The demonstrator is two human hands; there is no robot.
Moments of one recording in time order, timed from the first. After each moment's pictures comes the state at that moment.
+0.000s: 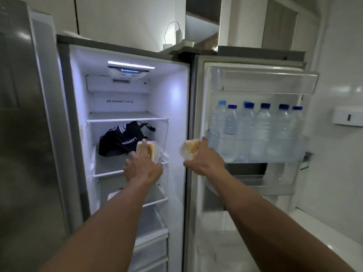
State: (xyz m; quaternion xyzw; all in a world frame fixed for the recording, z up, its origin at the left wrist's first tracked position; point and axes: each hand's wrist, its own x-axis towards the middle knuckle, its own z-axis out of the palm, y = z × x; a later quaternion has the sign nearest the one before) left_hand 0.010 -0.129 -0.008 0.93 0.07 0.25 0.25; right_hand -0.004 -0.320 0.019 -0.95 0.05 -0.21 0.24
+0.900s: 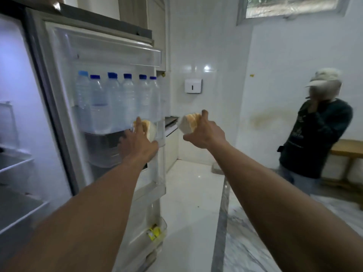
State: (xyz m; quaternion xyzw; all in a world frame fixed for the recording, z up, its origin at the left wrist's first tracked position) left_hand -0.134 -0.368 -0.014 0.91 -0.28 0.13 0.28; right_hand -0.276 -0.517 0.016 -0.87 0.38 -0.30 0.14
